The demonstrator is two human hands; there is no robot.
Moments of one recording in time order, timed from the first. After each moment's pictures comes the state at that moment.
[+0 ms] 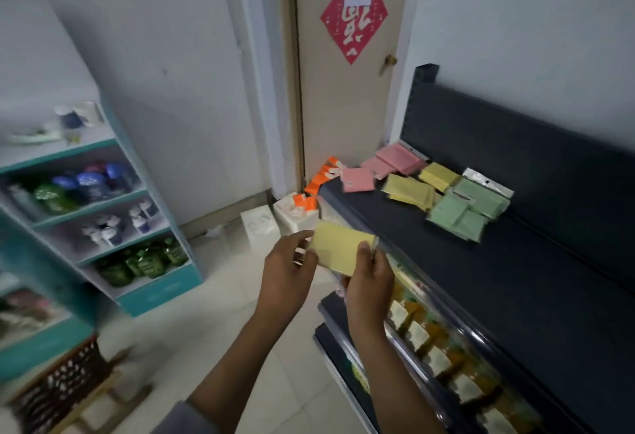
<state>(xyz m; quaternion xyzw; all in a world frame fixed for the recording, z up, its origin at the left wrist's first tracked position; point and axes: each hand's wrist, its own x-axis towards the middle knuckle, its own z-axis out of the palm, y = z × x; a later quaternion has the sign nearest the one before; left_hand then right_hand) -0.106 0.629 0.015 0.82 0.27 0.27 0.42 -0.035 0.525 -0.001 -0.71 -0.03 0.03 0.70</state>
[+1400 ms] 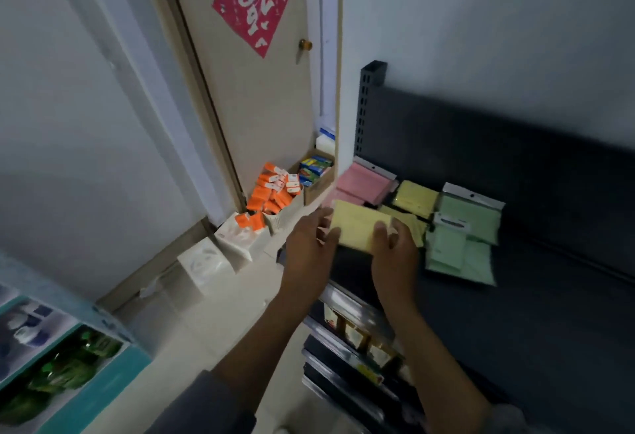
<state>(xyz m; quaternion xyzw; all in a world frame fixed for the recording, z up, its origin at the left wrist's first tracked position) 0.139 0.719 0.023 0.86 0.11 0.20 0.45 0.177 0.588 0.002 -0.78 0.06 -0.08 0.62</state>
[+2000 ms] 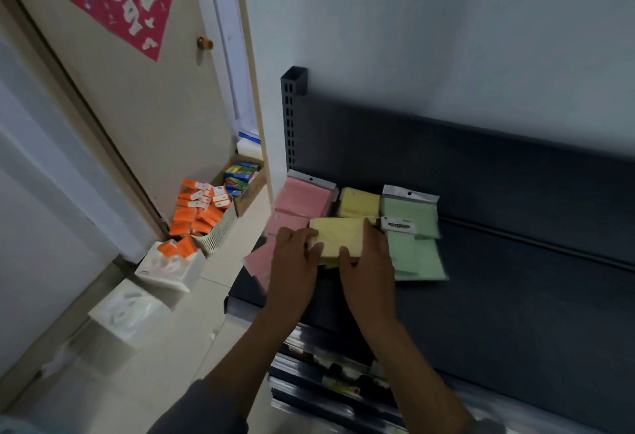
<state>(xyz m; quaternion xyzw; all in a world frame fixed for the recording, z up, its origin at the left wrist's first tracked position) 0.214 0.703 -0.011 0.89 -0.01 0.12 0.44 0.199 0.570 -0.015 -0.90 0.08 -0.12 0.40</state>
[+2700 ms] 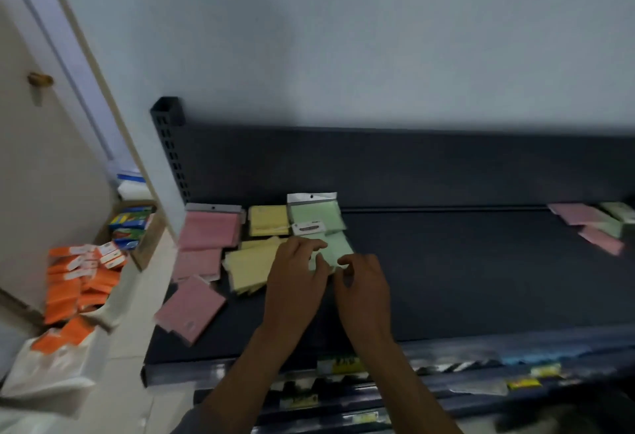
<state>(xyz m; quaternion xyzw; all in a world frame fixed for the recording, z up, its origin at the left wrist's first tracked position) 0.201 0.608 0.005 0.85 -0.24 0.10 0.45 0.139 0.499 -0.002 -0.87 0.24 -0.22 0.36</state>
